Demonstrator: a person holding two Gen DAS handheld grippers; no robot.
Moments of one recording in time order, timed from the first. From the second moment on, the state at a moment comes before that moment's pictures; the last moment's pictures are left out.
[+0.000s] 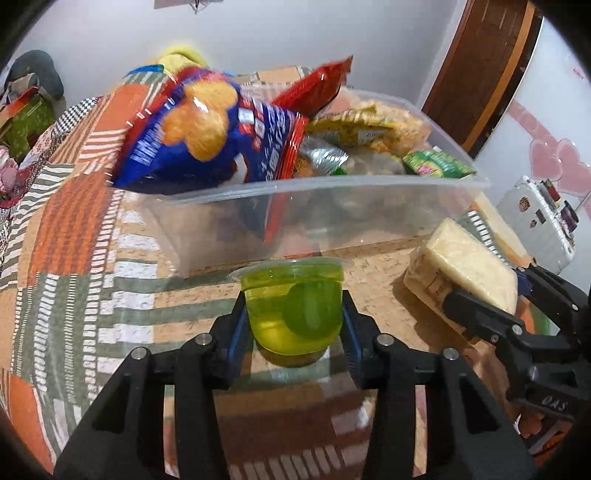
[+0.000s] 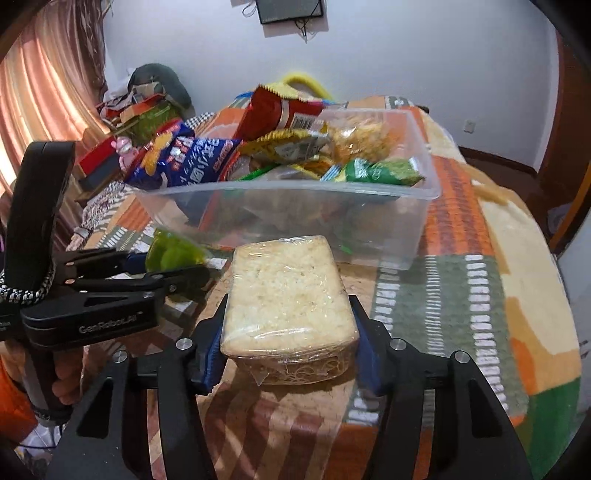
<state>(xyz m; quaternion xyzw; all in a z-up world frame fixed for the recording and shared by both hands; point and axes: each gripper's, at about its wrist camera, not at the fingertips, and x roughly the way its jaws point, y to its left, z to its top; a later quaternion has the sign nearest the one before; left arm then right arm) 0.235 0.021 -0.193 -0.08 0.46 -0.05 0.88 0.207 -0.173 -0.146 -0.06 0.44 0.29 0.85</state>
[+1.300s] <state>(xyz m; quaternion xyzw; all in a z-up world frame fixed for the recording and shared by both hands) 0.301 0.010 -0.142 -0.07 0.41 -0.06 0.91 0.261 -0.165 -0.107 -0.04 0.38 0.26 0.89</state>
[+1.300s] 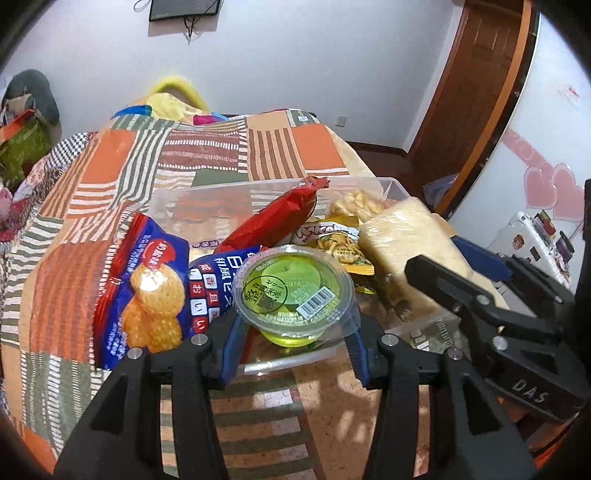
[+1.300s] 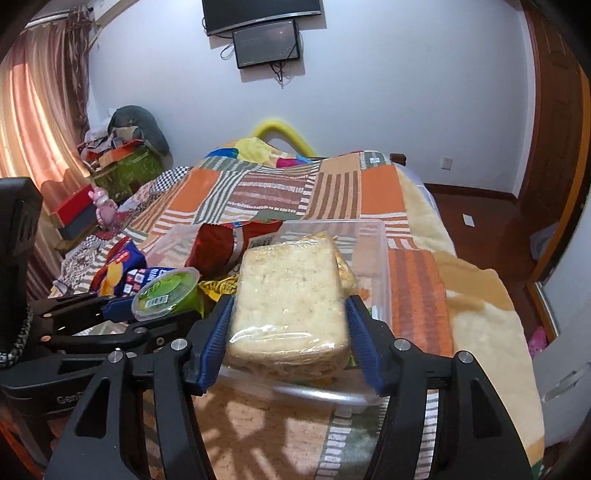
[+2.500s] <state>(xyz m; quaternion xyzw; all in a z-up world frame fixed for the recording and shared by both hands) 0.053 0.004 0.058 -0.02 0.11 -0.01 0.99 0.116 -0.208 0.062 0.00 0.15 0.27 0.95</state>
